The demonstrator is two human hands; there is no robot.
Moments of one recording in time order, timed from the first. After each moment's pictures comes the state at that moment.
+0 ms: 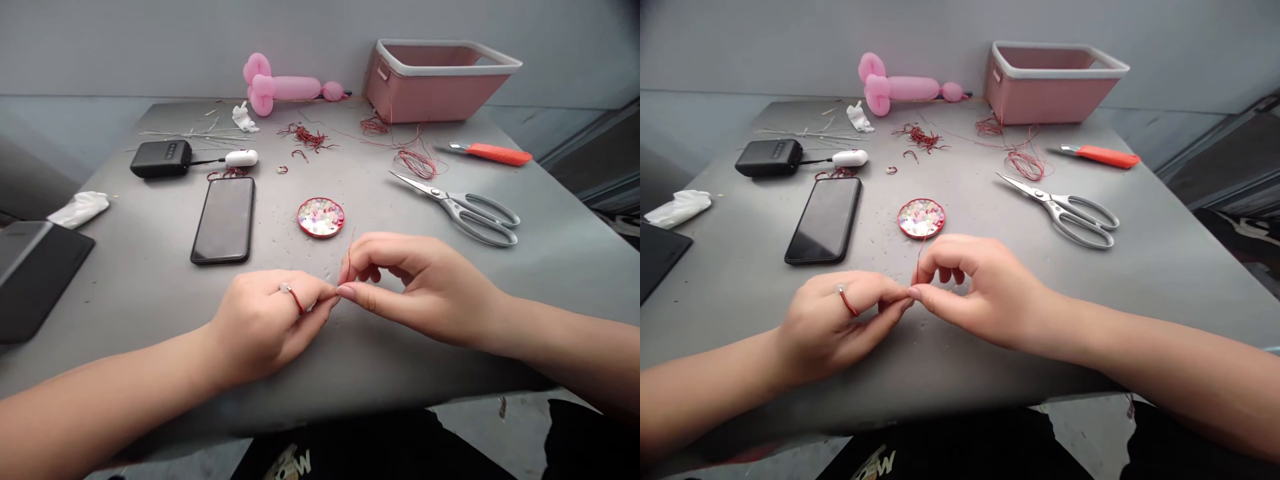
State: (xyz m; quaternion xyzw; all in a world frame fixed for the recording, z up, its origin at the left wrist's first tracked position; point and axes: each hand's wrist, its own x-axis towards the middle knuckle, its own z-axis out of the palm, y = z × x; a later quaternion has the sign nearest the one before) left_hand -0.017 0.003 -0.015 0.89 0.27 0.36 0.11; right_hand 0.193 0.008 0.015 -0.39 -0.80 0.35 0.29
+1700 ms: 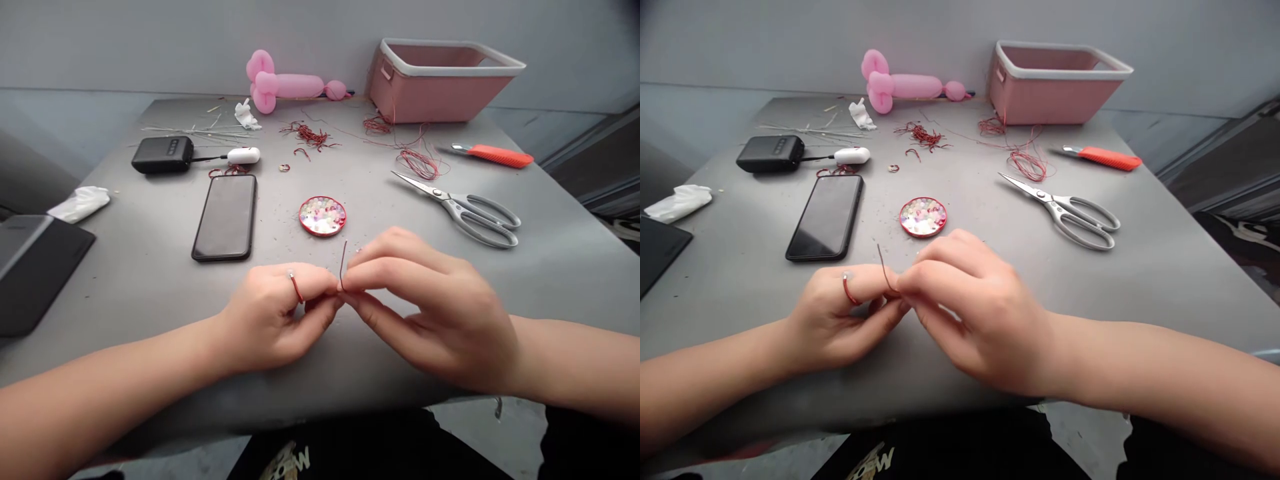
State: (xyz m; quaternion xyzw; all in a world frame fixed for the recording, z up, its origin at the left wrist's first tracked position) left_hand -0.011 0.008 -0.007 0.86 0.27 0.35 0.25; right_hand 0.186 -0.008 0.010 -0.31 -0.86 0.14 0.37
